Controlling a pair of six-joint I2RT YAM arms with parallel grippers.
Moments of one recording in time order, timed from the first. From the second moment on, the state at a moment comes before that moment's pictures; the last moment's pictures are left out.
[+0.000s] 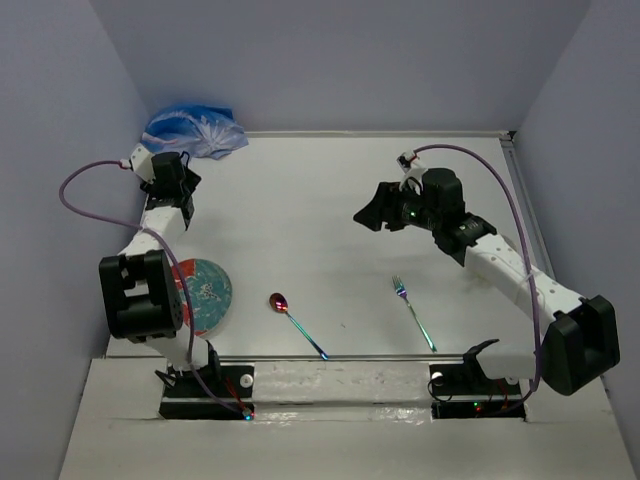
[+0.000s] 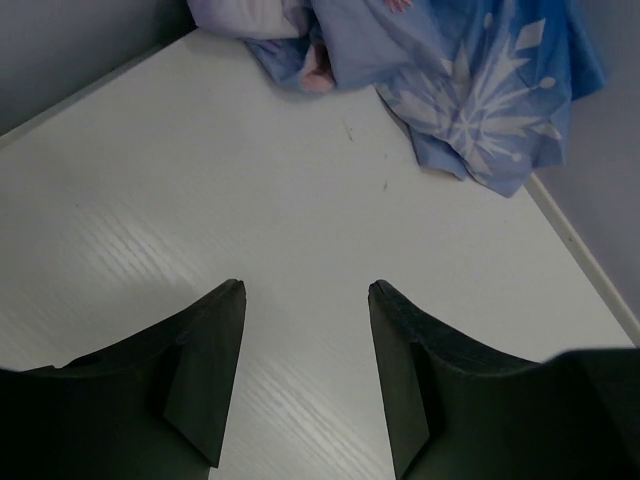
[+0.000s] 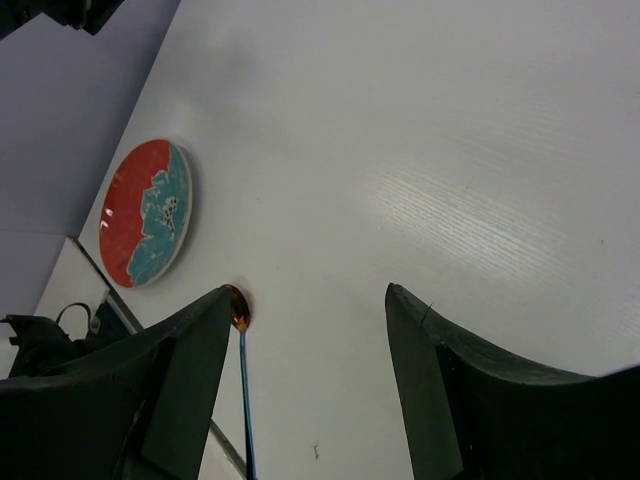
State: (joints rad) left arm 0.12 1.56 1.04 0.04 -0.32 -0.70; right arm 0.46 1.29 1.00 -0.10 -0.40 0.47
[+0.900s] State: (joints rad) left arm 0.24 2.31 1.68 0.03 -0.29 -0.84; right arm 0.51 1.44 0.96 -0.04 -0.48 0.41
